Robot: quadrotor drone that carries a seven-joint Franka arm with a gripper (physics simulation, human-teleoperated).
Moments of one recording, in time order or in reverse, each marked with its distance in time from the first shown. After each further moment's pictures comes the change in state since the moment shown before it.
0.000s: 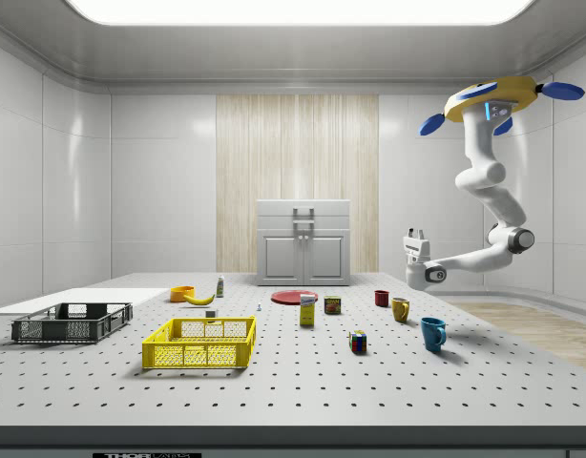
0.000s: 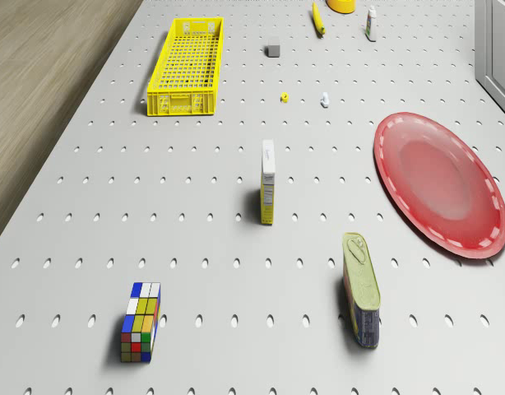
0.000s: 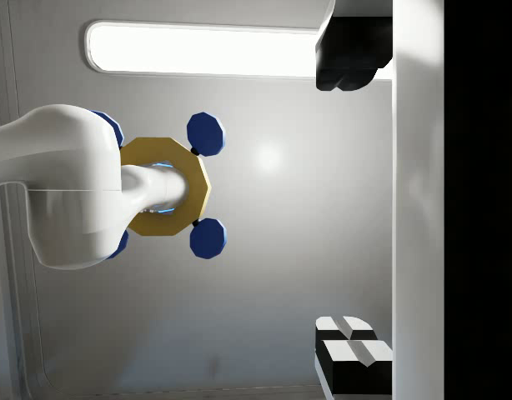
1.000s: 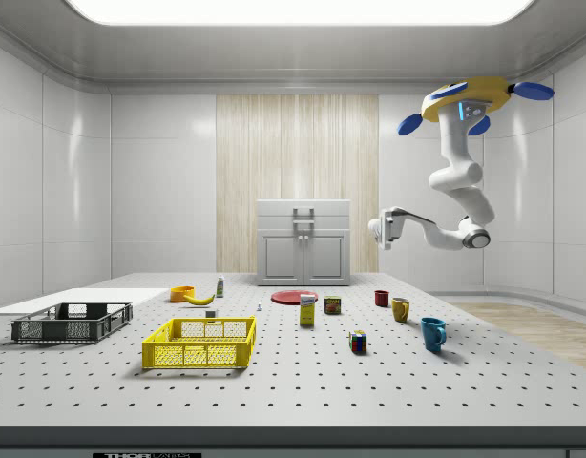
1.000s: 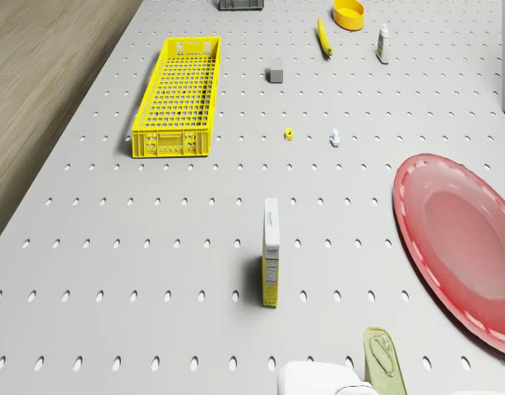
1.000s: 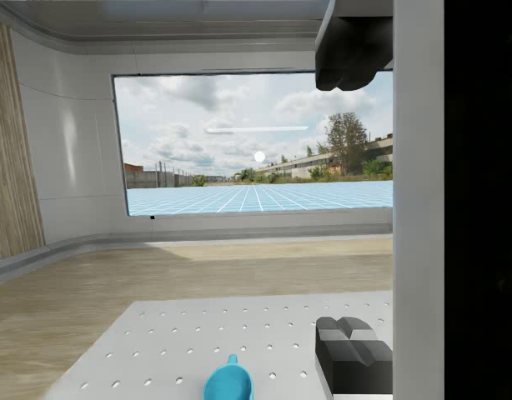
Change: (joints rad) arm -0.328 -0.118 0.765 -0.506 -1.220 0.030 0.276
